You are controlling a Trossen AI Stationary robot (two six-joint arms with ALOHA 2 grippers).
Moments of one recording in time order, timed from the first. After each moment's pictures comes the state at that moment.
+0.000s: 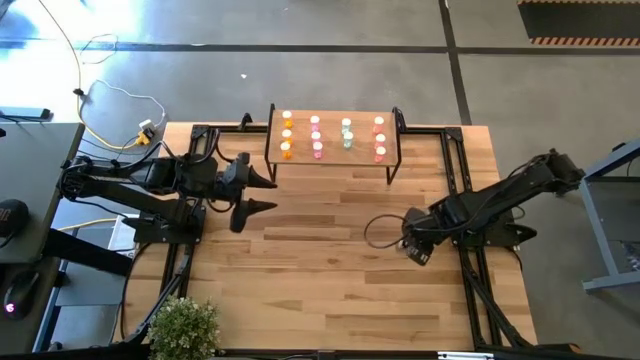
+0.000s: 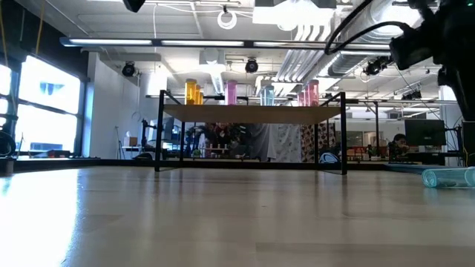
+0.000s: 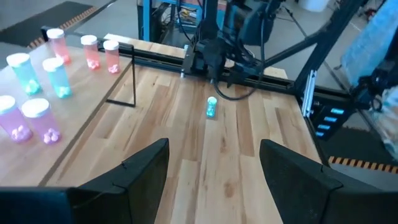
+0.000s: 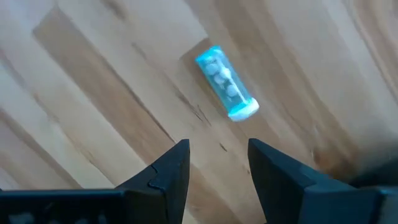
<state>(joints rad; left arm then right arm) 0.02 0.92 0.98 -0.44 -0.12 -0.22 0.34 1.17 0.82 -1.08 -0.05 0.98</state>
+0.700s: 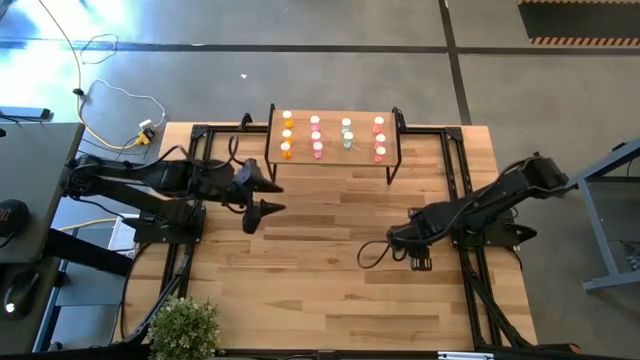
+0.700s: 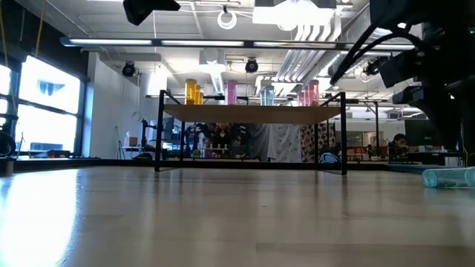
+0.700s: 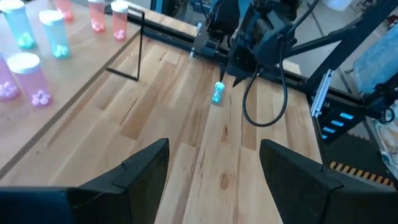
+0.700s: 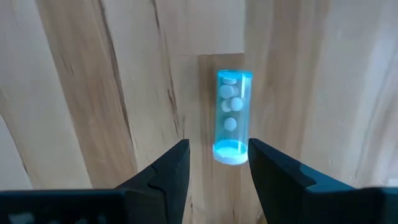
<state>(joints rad) 0.02 1.00 0.98 -0.44 -0.14 -0.37 0.33 1.38 0.81 -0.99 -0.03 0.36</state>
